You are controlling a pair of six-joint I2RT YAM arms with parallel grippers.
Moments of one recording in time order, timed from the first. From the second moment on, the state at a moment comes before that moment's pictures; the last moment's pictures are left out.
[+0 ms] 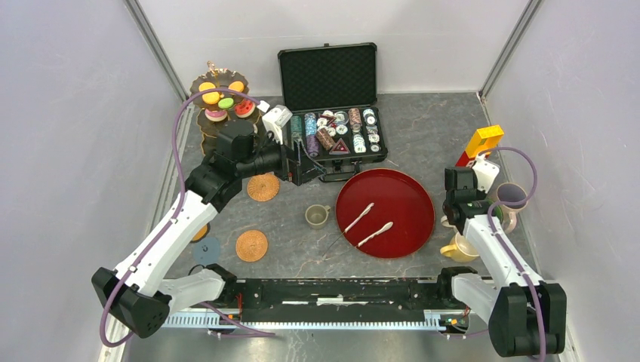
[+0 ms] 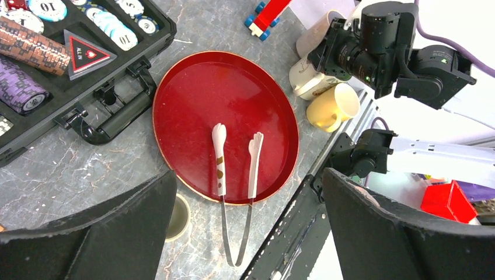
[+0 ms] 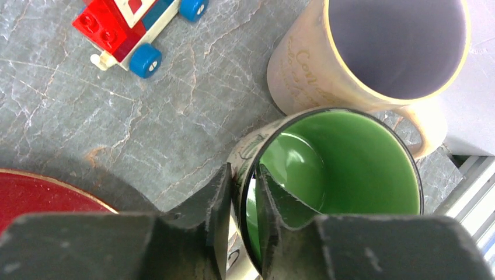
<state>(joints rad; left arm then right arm) -0.53 1.10 1.14 -0.40 0.50 -0.36 0.06 1.00 0.56 -0.44 0.69 0.45</state>
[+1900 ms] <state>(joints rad) -1.12 1.11 1.04 -0.31 0.09 -0.12 0.27 0.84 0.79 -0.37 -0.04 0.55</state>
